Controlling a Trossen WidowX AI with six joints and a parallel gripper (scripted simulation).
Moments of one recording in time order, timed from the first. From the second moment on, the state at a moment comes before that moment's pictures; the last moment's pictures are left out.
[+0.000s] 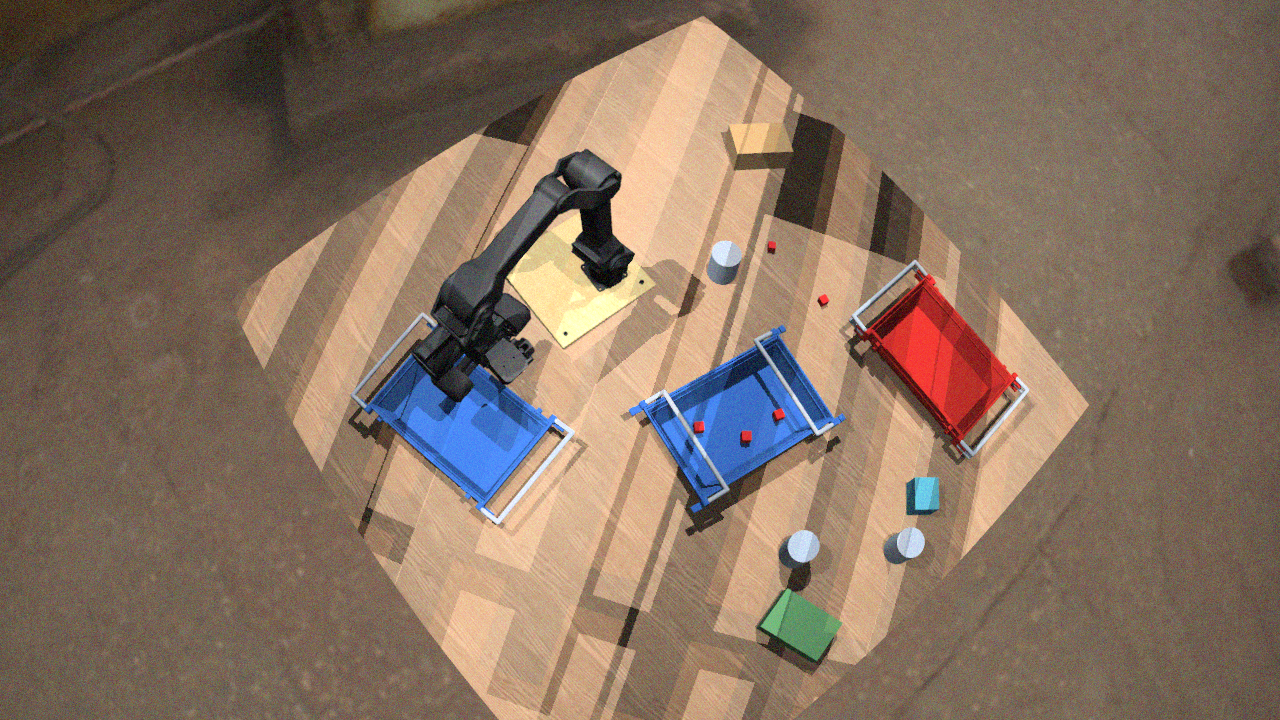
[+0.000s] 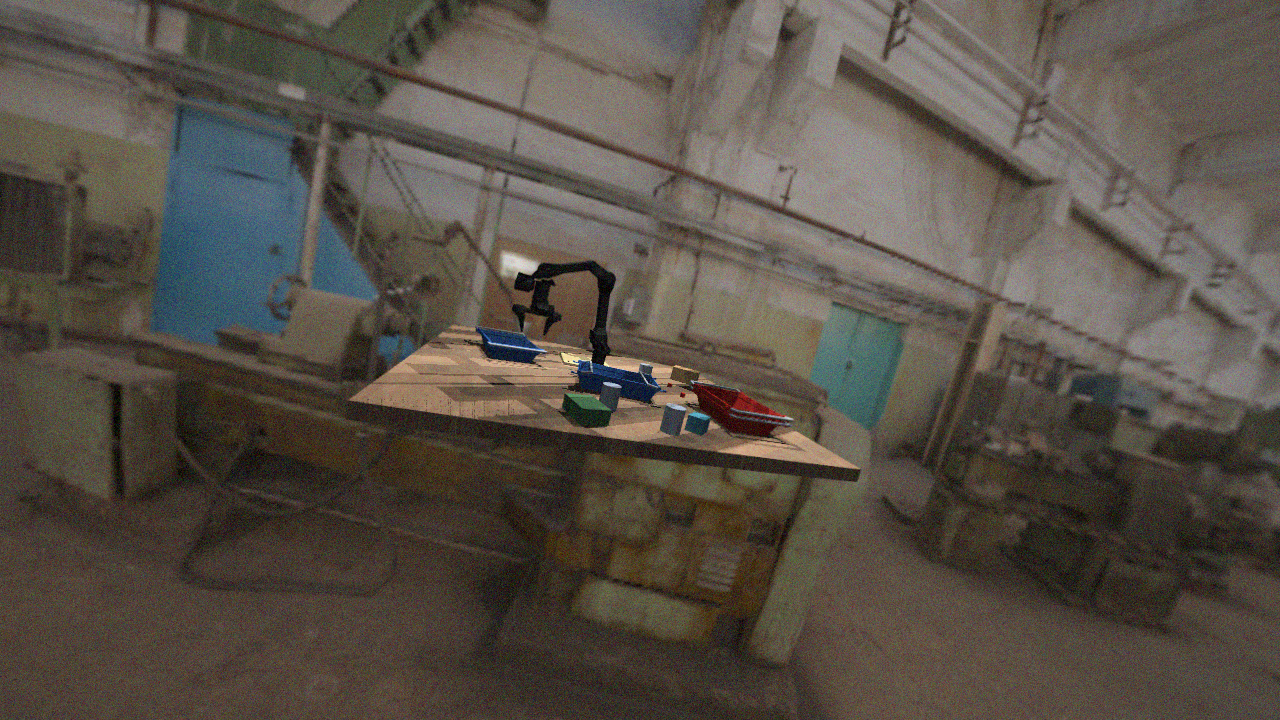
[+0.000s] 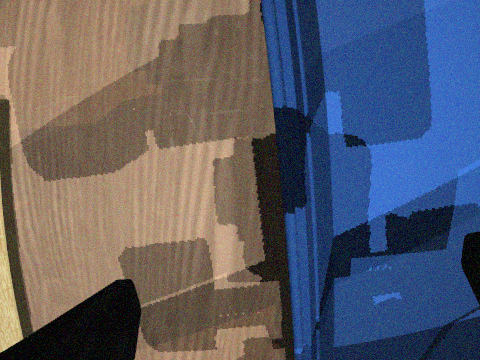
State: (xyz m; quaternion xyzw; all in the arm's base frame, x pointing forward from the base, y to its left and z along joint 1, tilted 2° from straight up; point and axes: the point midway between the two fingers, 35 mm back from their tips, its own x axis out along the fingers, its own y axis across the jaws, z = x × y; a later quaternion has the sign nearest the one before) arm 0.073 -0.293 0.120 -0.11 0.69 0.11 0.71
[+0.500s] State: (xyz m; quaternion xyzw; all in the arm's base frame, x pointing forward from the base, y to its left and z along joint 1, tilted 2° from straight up) arm 0.075 -0.295 0.076 -0.11 0.69 0.11 0.71
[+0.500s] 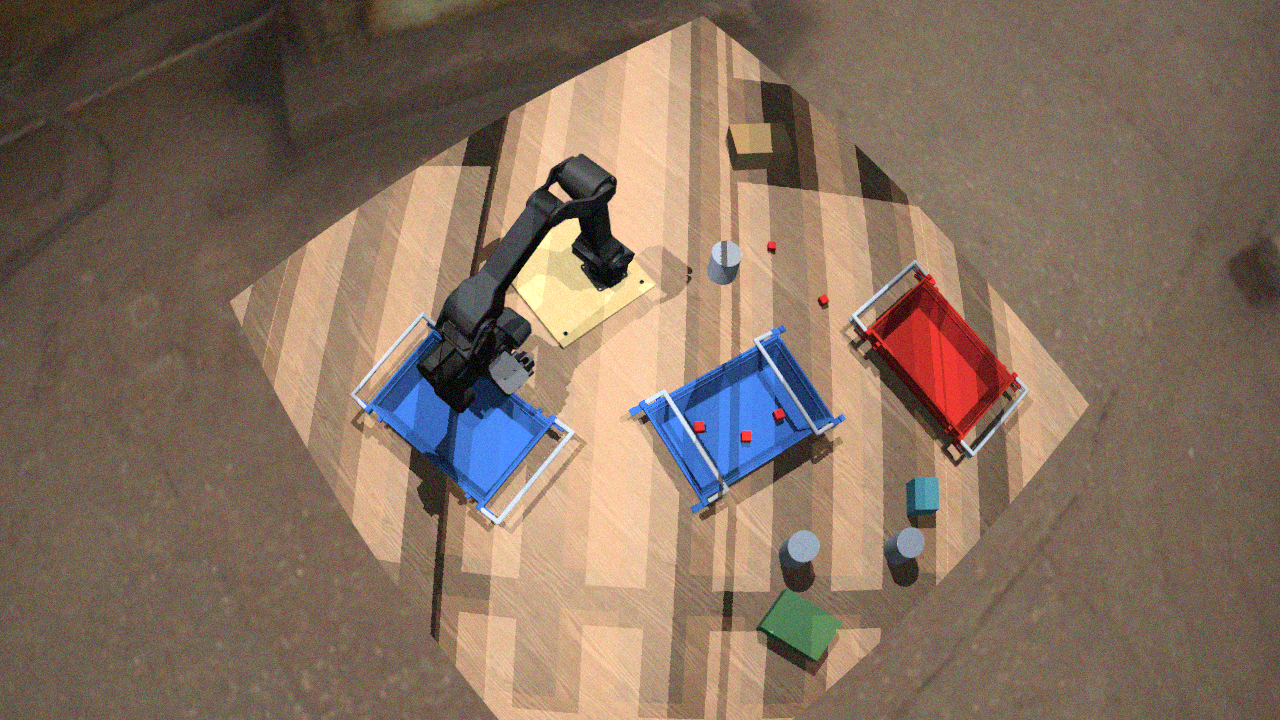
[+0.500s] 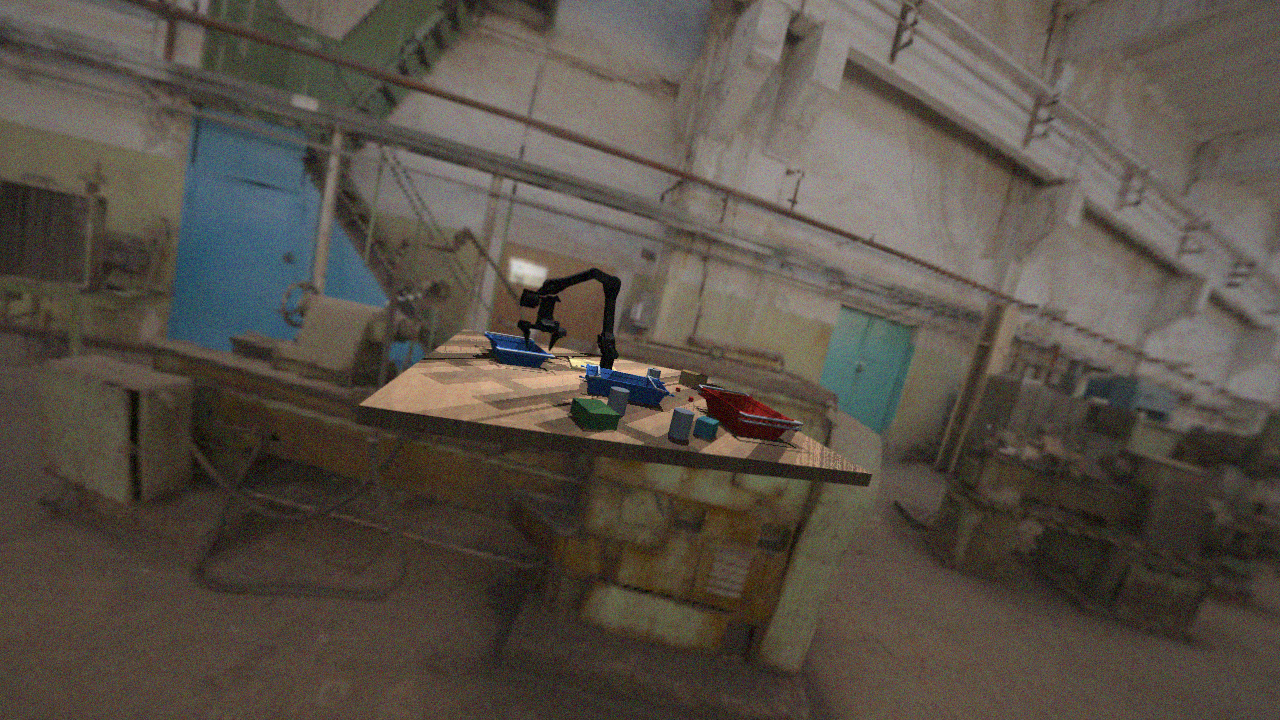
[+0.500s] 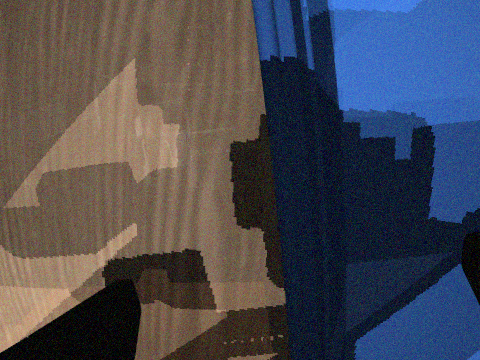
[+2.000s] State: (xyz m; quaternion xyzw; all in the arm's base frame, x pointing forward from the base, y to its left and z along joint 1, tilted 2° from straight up) arm 0.076 -0.293 0.036 -0.11 0.69 0.11 0.71
